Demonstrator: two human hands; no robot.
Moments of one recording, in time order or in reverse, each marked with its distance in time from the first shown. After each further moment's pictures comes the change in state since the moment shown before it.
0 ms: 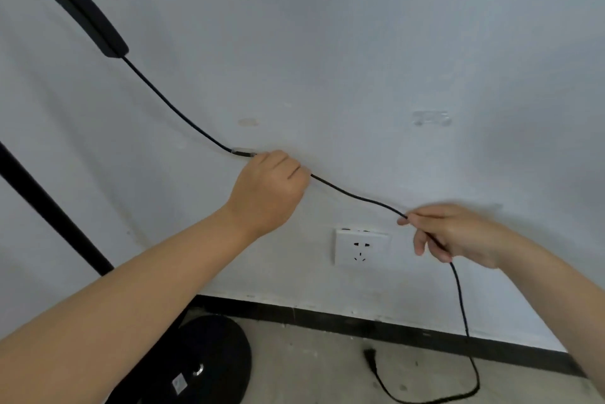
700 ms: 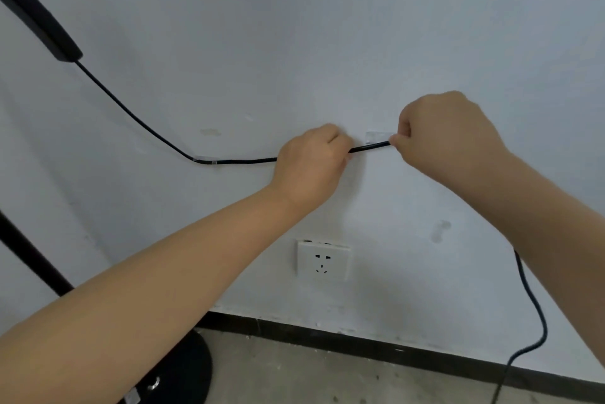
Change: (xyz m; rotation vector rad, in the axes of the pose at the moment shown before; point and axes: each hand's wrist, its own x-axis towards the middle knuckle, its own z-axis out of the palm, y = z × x) left_hand 0.060 0.036 -0.018 -0.258 0.129 -0.326; right_hand -0.009 -0.112 -0.012 -0.926 0.687 -0.354
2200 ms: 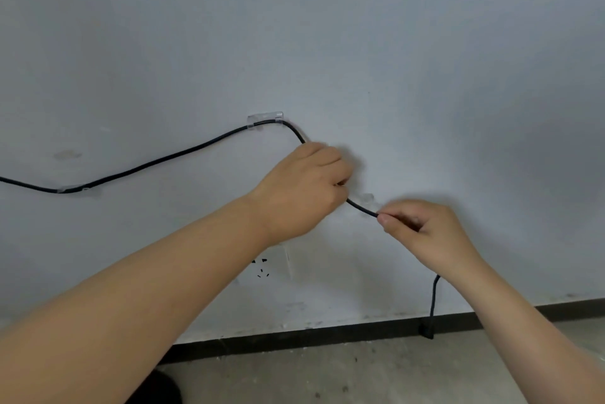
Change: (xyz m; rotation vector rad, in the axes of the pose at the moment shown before) left_hand 0.018 0.060 0.055 0.221 -0.256 0.786; right_hand -0.102 0.119 0.114 0.855 0.021 0.199
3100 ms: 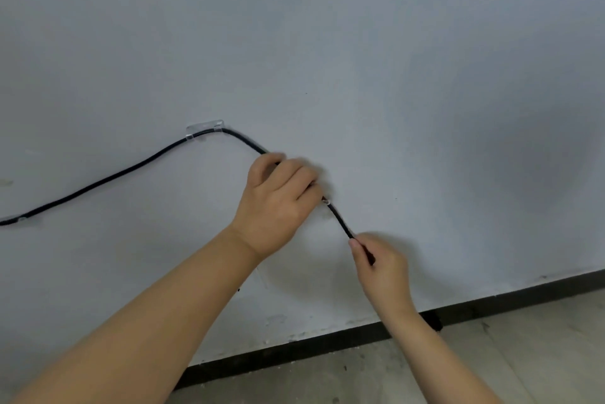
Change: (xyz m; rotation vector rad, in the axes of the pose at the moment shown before) left_hand 0.013 0.024 0.052 0.144 0.523 -0.229; right_hand -0.028 0.064 0.056 -0.051 0.362 0.064
